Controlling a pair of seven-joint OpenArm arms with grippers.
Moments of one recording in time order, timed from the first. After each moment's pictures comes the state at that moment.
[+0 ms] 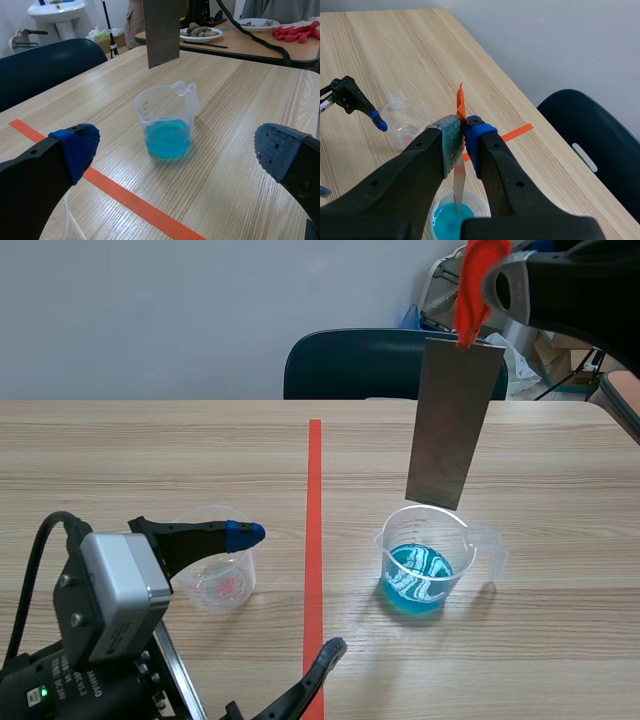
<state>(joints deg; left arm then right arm) 23.2 -32.6 29.3 95.4 -0.3 -16.6 -34.3 -16.3 40.4 18.3 128.4 50.5 45.4 -29.3</state>
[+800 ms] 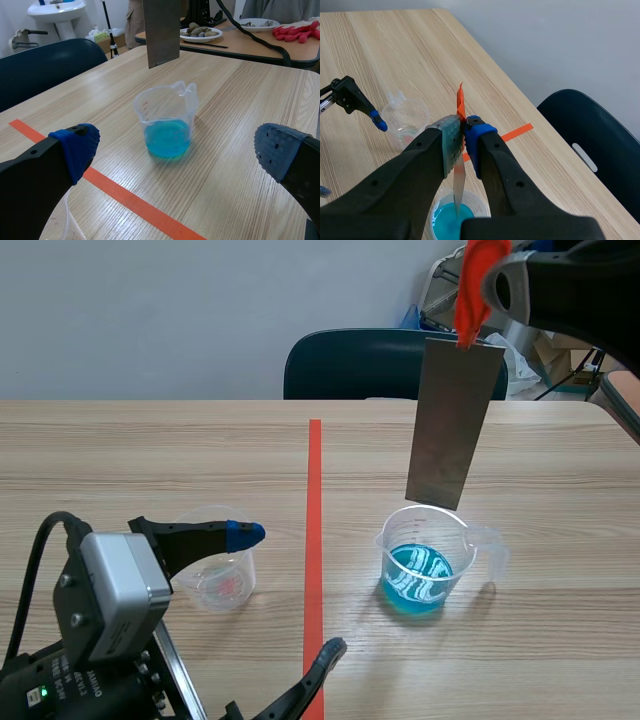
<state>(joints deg) 23.2 -32.6 29.3 95.4 -0.3 -16.6 -34.3 -16.3 40.4 18.3 128.4 50.5 45.4 -29.3</state>
